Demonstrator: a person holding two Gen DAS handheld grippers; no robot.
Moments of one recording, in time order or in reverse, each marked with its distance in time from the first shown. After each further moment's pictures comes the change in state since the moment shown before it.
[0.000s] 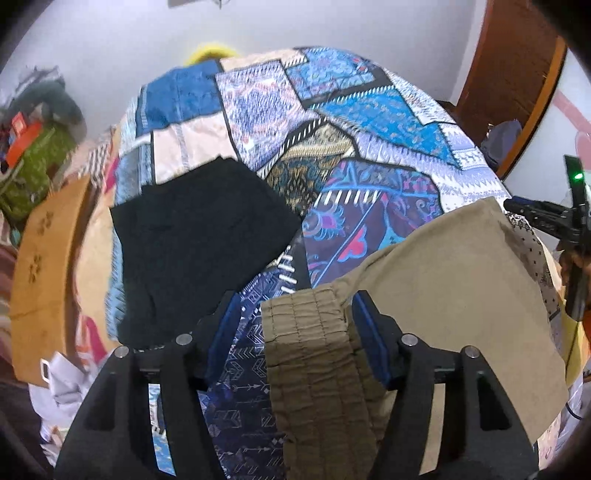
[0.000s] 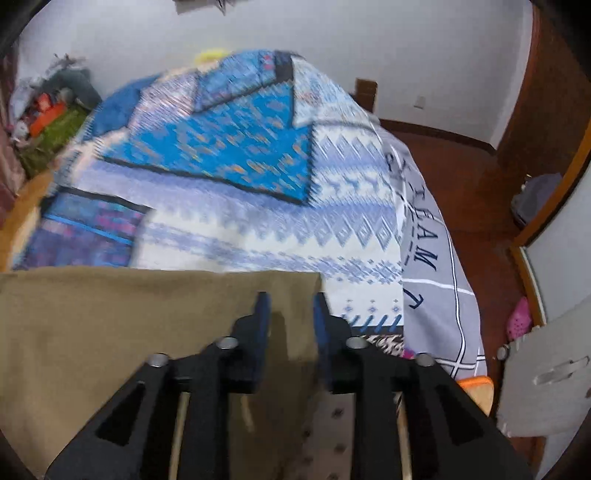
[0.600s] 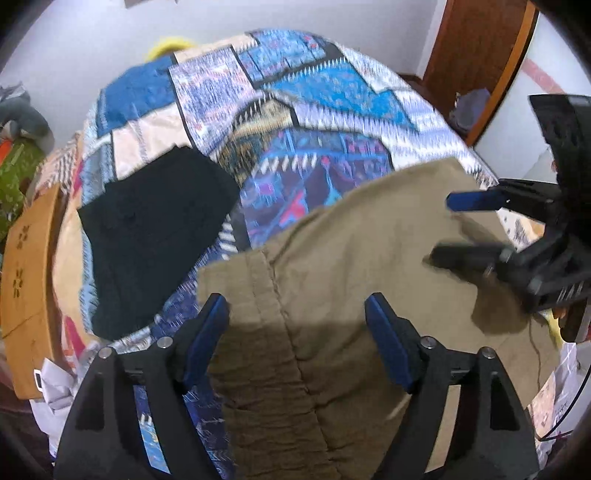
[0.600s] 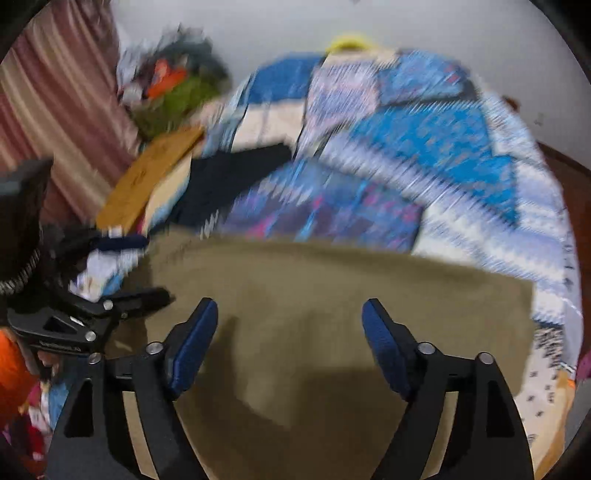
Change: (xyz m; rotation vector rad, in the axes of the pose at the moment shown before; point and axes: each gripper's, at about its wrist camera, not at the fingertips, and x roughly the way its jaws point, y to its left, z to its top) left arm 0.006 -0.035 -0.021 0.102 0.097 -0.092; right arm -0.024 0.162 -0.011 -0.203 0.133 0.411
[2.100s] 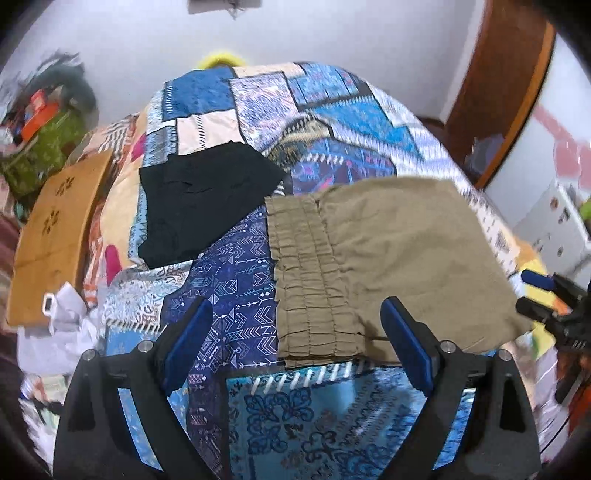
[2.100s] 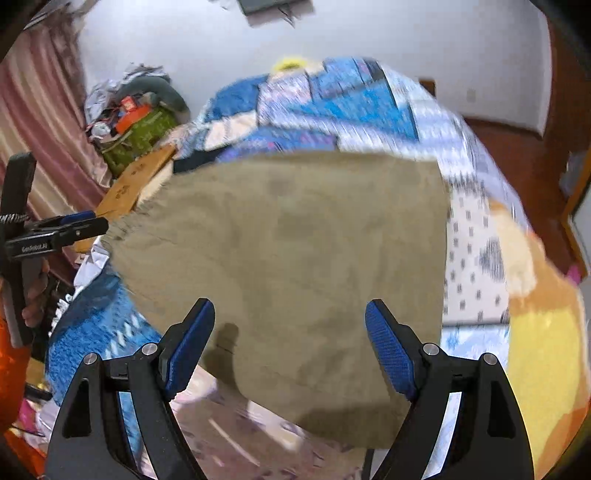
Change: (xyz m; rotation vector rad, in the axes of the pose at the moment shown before) left arm -0.098 0.017 -0.090 -0.192 -0.161 0.026; right arm -0.091 0.023 -0.139 0.169 -0.207 -0.157
